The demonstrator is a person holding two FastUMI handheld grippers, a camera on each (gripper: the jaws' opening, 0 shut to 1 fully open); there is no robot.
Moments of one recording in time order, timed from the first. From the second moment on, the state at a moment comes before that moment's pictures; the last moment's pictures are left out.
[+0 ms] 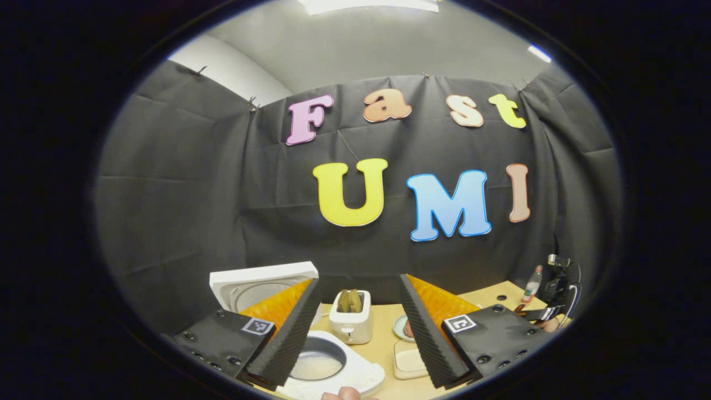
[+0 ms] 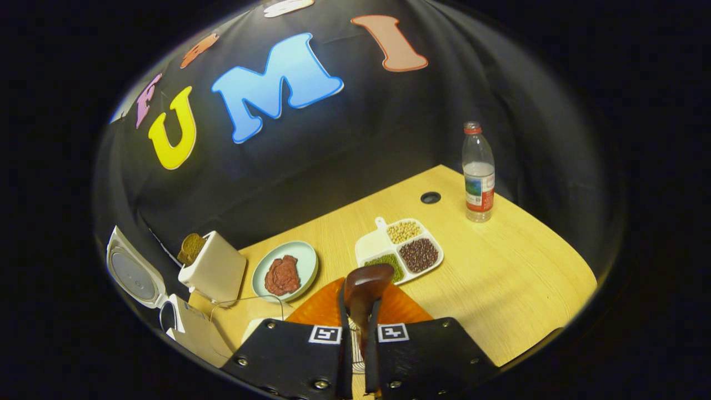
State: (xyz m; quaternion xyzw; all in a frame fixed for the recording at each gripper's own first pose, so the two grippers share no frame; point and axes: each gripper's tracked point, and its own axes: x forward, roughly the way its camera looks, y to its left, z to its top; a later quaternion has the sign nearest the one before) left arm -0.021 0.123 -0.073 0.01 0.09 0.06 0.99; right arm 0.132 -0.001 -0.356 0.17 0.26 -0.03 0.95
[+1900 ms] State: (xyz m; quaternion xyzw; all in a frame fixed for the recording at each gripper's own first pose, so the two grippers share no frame) left arm 0.166 0.385 -0.137 -0.06 0.14 0.23 0.96; right arm 0.109 0.013 -0.135 0.10 0.09 0.04 0.99
